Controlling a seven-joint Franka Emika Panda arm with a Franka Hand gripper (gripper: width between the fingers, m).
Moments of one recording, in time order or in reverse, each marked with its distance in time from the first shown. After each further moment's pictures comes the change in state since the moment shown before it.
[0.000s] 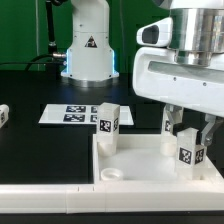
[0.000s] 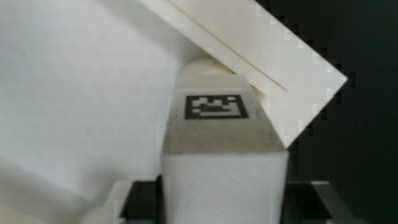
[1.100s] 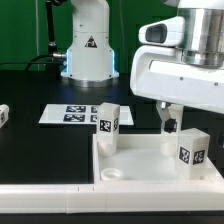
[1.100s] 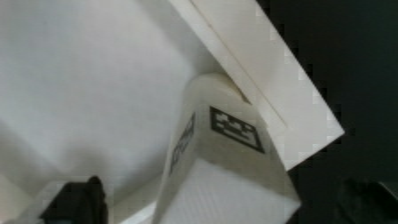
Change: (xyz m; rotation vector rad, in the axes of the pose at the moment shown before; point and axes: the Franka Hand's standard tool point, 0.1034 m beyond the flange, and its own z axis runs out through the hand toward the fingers) arm -0.007 -0.001 -0.001 -0.023 -0.008 -0.503
